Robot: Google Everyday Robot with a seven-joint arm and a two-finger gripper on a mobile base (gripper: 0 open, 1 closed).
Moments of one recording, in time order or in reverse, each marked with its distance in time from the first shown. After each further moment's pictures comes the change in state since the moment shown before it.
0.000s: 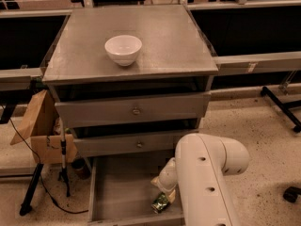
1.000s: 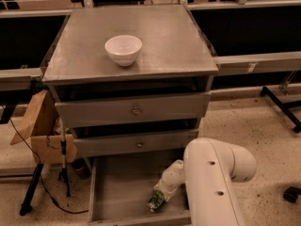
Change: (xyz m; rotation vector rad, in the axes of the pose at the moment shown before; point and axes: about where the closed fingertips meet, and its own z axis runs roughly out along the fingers) arm -0.006 0.011 0.008 0.018 -0.058 0.008
